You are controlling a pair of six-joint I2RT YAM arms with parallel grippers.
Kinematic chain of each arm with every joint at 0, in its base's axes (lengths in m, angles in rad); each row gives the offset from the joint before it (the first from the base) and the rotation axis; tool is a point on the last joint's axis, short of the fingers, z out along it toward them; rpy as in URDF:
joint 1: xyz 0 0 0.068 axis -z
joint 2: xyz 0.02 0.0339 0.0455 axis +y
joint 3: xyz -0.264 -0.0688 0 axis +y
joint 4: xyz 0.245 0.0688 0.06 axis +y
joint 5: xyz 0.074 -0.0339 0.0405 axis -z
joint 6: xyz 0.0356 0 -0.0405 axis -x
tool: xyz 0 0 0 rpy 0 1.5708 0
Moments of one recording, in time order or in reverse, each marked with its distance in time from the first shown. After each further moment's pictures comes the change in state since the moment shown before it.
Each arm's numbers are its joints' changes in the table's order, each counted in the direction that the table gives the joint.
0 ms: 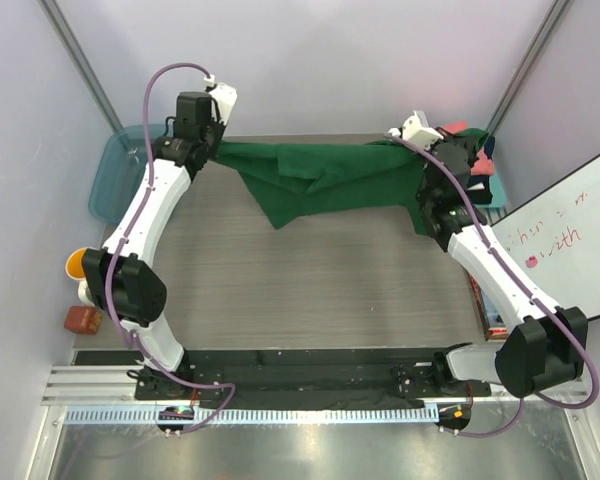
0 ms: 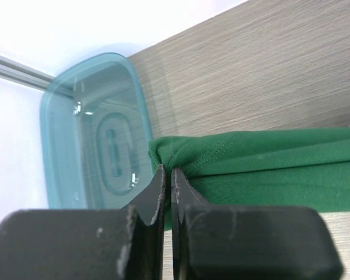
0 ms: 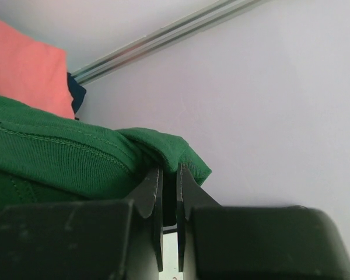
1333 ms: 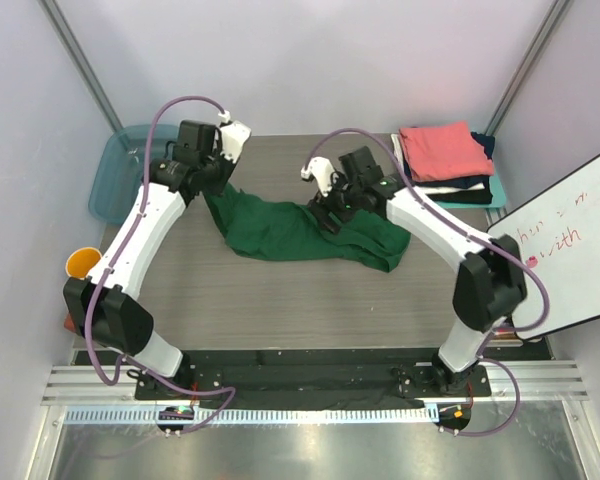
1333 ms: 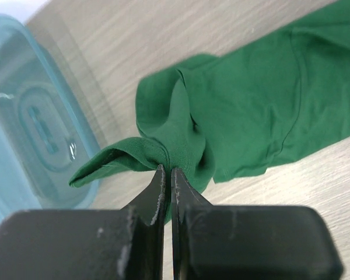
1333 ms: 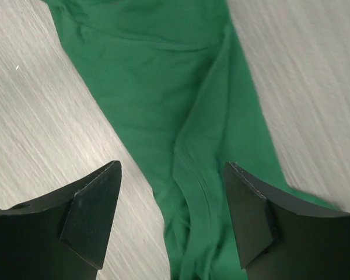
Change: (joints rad) left arm 0.061 -0.201 0.200 0.194 0.227 -0.012; right arm -0.253 0.409 -0.349 0.817 -0.994 -0.696
